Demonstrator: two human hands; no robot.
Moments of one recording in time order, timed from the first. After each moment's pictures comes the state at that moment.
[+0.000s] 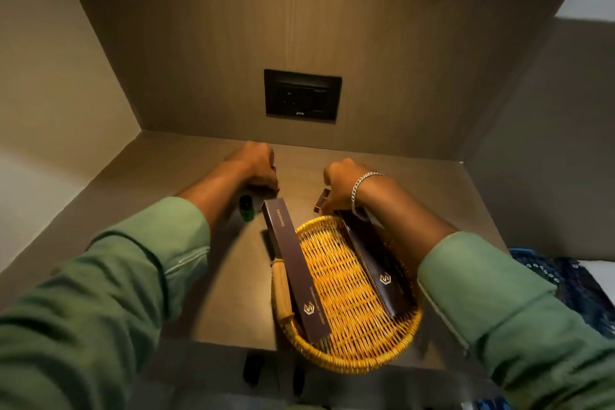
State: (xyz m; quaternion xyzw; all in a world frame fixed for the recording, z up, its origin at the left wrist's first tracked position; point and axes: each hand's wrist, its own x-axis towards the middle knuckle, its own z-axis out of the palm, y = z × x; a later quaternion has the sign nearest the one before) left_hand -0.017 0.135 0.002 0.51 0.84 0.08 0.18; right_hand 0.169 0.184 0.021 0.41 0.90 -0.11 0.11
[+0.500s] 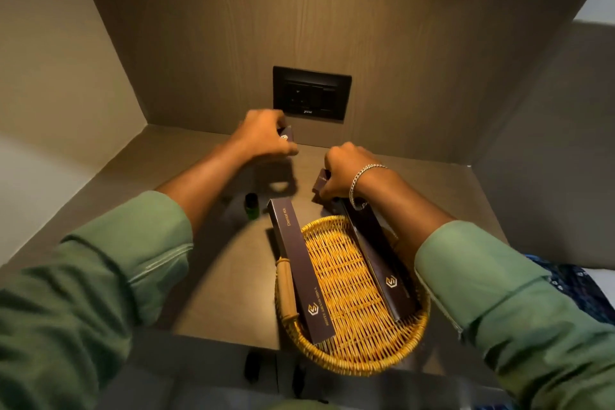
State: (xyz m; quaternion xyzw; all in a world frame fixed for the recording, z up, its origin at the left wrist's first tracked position) left_hand -0.018 0.130 0.041 0.55 0.78 0.27 0.14; right_hand 0.152 0.192 0.029 0.39 0.92 -0.06 0.05
